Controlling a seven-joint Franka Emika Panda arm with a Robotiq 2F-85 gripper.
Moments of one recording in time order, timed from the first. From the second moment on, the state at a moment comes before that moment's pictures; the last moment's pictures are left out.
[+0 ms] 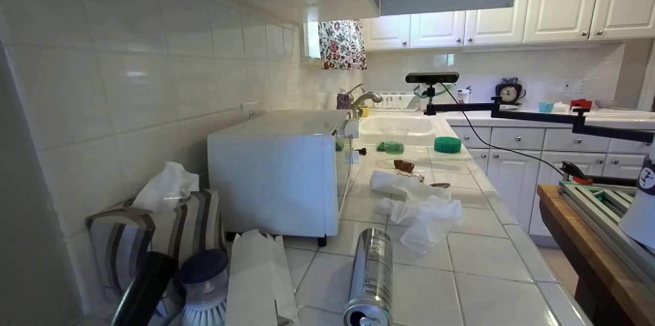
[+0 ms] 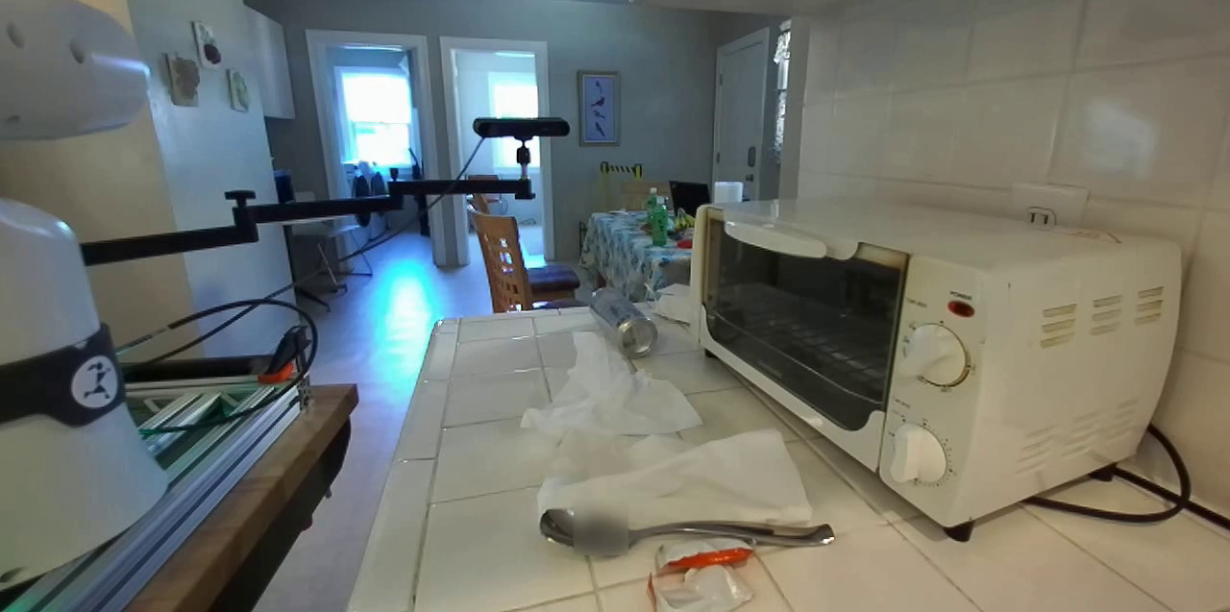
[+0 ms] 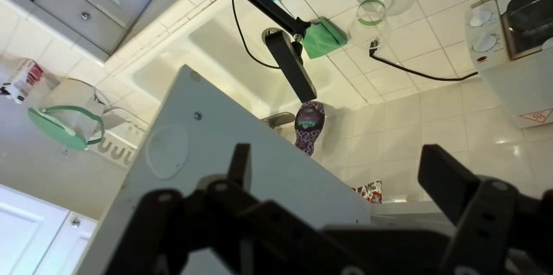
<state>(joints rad) -0.29 -1.17 -0.04 -2.31 -0.42 1.73 0.20</state>
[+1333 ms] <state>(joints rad) -0.28 -1.07 -0.27 -2.17 -0.42 1.82 0.09</state>
